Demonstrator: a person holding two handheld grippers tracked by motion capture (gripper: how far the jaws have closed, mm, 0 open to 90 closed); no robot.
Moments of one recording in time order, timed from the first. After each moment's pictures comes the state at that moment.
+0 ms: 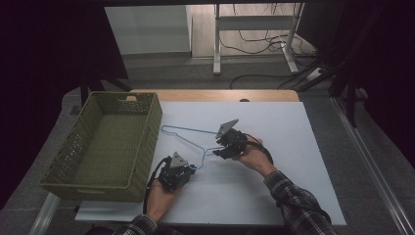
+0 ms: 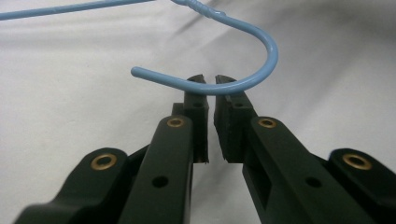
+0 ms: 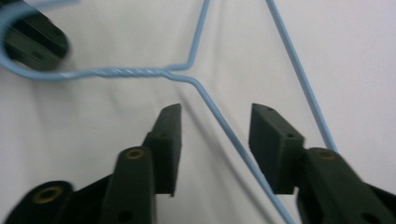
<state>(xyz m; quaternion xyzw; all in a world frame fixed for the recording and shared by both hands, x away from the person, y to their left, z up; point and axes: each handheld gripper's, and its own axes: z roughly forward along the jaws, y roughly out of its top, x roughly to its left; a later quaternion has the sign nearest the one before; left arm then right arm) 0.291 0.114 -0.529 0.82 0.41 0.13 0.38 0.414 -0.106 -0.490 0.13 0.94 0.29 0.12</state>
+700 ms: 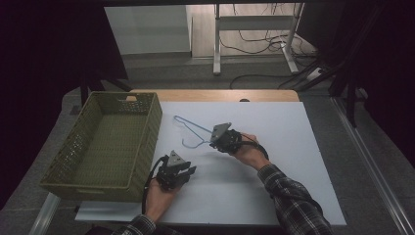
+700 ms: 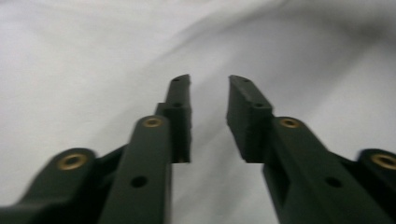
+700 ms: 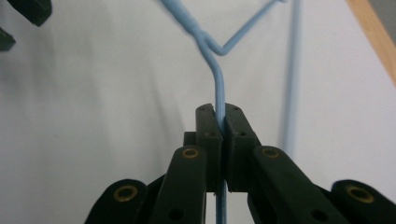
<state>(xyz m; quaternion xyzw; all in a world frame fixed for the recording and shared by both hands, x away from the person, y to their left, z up) 0.289 0.122 -0.519 0.80 0.43 0.14 0.39 0.417 -0.093 -0.487 0.05 0.94 0.30 0.17</state>
